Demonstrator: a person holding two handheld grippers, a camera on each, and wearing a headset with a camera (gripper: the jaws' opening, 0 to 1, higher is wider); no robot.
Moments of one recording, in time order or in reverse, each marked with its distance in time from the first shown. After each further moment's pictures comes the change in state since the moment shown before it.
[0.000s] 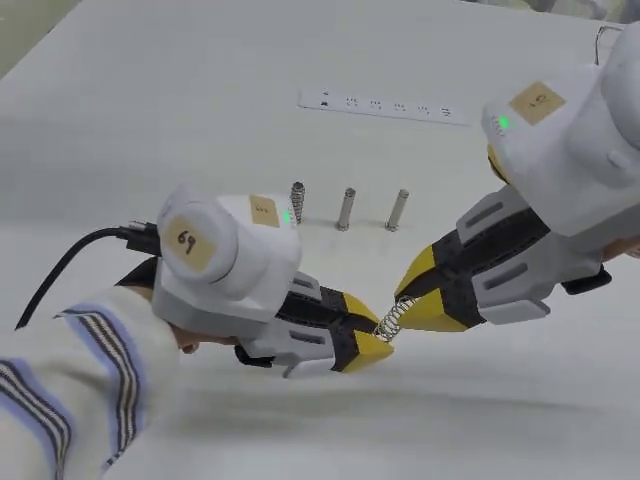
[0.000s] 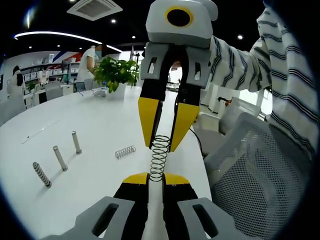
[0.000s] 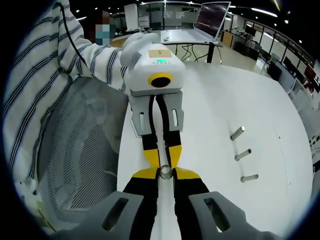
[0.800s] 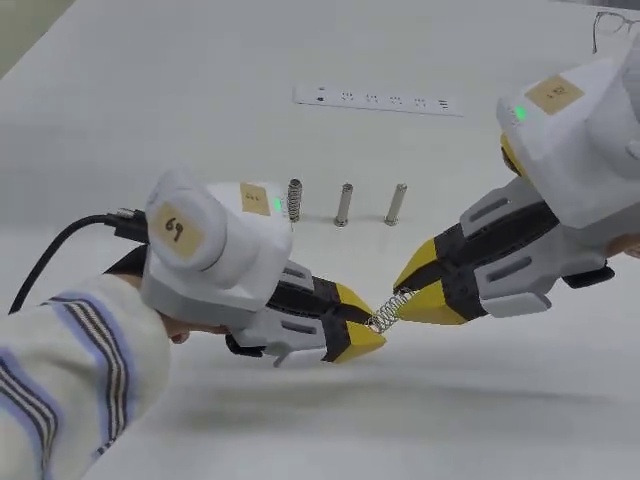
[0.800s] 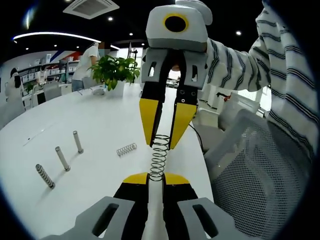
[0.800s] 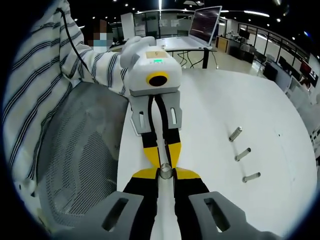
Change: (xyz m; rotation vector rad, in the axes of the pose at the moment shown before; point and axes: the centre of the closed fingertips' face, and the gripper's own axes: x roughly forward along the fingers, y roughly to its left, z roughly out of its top) left arm -0.005 0.002 -0.002 0.015 0.030 -0.006; right arm 0.000 -0.002 0.002 0.037 -0.076 -0.006
